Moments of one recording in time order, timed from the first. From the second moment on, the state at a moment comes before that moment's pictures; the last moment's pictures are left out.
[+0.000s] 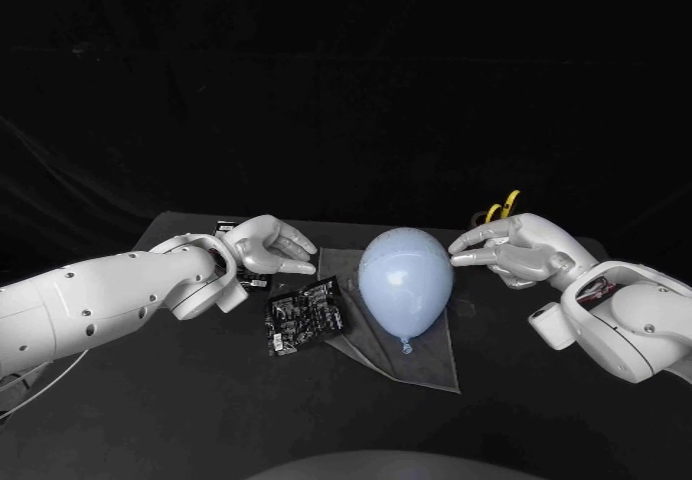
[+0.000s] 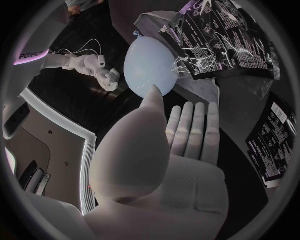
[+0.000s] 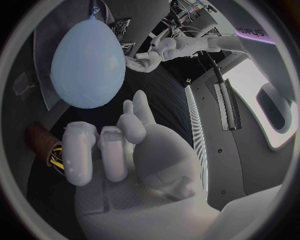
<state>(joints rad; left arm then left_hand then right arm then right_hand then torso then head) 1.17 -0.89 -0.13 1.39 -0.83 -0.21 0.19 1.59 -0.14 -0.07 0.29 0.05 0.85 0.13 0.20 0.25 1.03 0.18 0.06 0.07 0.86 0.16 0.16 0.32 0.17 0.83 0.29 0.15 0.06 1.28 -1.12 -0.22 1.83 -0.72 -0.49 0.17 1.38 0.28 -0.44 -0.28 0.08 0.98 0.13 0.25 0.43 1.38 0.05 1.20 1.06 1.47 -0.04 1.57 1.31 0.04 1.46 0.07 1.45 1.31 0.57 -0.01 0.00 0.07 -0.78</state>
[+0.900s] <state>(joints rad) 1.14 -0.77 -0.13 1.26 -1.02 -0.17 0.07 1.60 -0.15 -0.09 0.29 0.05 0.80 0.20 0.17 0.24 0.97 0.20 0.08 0.06 0.87 0.17 0.13 0.29 0.15 0.87 0.29 0.15 0.08 1.27 -1.10 -0.22 1.85 -0.79 -0.50 0.12 1.38 0.29 -0.44 -0.28 0.08 0.96 0.13 0.23 0.45 1.39 0.06 1.20 1.06 1.46 -0.03 1.56 1.31 0.04 1.46 0.08 1.45 1.31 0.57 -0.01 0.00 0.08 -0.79</state>
